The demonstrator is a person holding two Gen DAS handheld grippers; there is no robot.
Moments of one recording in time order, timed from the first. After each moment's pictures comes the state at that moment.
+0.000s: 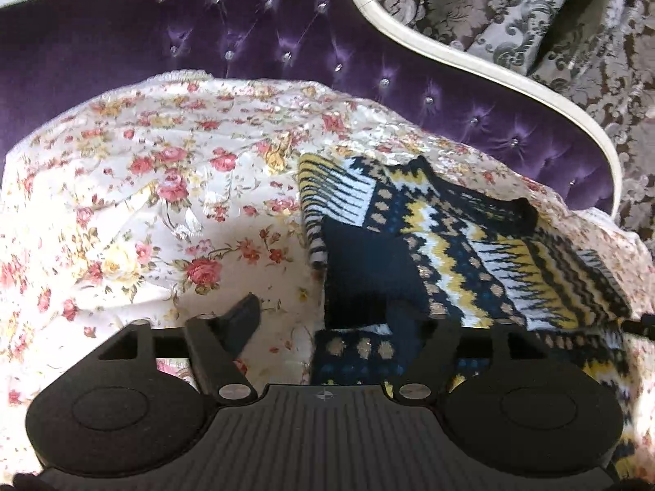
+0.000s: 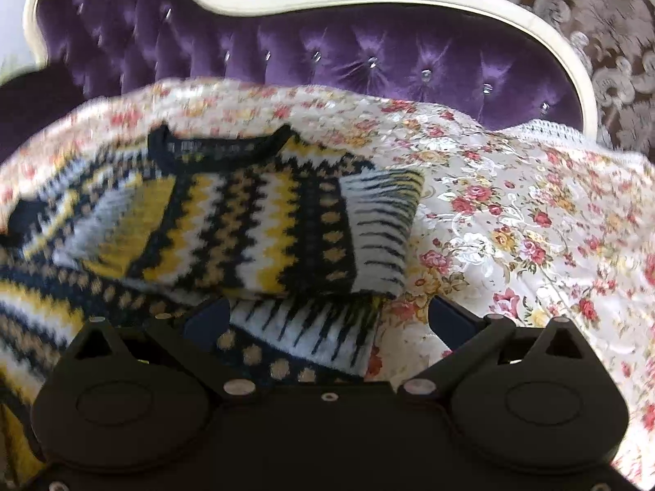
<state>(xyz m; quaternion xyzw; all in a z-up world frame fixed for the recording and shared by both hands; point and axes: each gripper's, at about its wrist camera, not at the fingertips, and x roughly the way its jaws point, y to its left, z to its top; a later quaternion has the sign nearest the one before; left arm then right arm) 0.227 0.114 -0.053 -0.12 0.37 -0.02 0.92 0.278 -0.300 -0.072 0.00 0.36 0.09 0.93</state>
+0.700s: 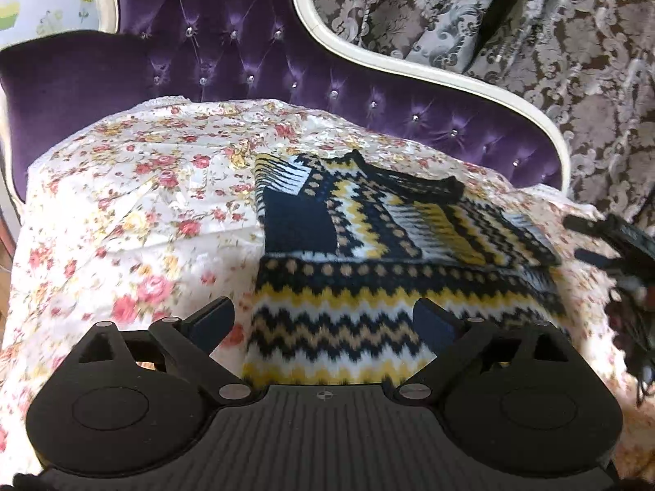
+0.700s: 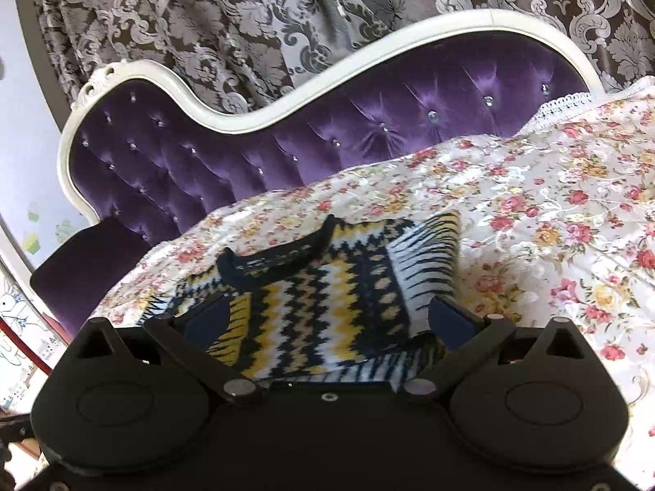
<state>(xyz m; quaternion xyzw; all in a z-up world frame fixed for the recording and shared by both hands) 0.124 0.069 -0.011 -0.09 0.35 -0.04 0.93 0.254 -0.323 -0.067 0.20 0.25 0.16 0.93</state>
